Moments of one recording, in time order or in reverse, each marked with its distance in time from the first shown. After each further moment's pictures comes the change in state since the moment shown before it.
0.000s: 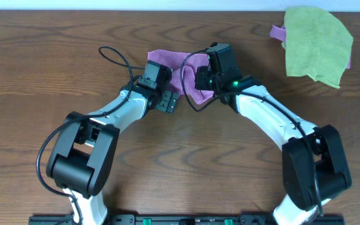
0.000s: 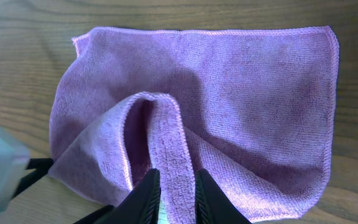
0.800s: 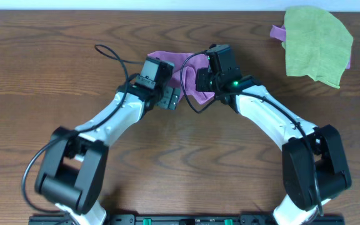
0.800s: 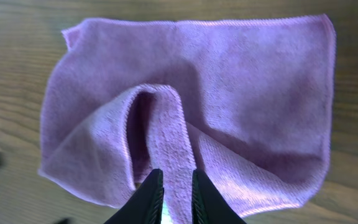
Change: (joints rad) left arm -0.015 -0.138 0.000 -0.038 0.010 -0.019; right arm 0.000 0.000 0.000 -0.035 0.008 -0.038
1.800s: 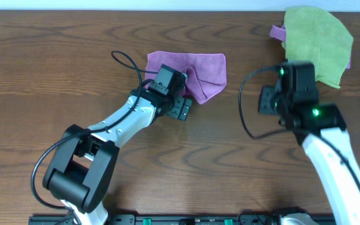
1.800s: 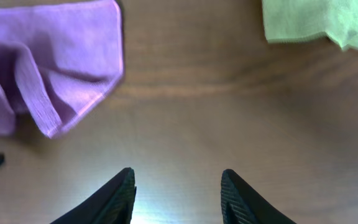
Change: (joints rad) left arm -0.092 0.050 0.001 -0.056 0.060 -0.053; right arm -0.280 -0.584 -0.183 -0.482 0.125 -0.196
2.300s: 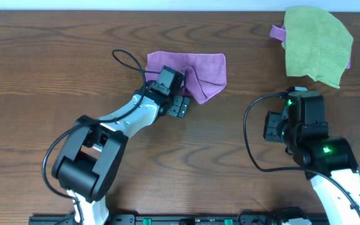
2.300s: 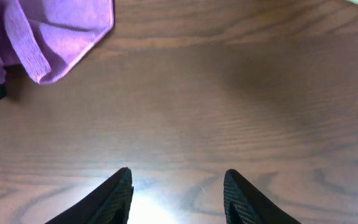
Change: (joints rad) left arm 0.003 0.085 0.000 0.091 -0.107 0.000; right arm 0.000 -0.232 -0.134 -0.111 -0.002 0.000
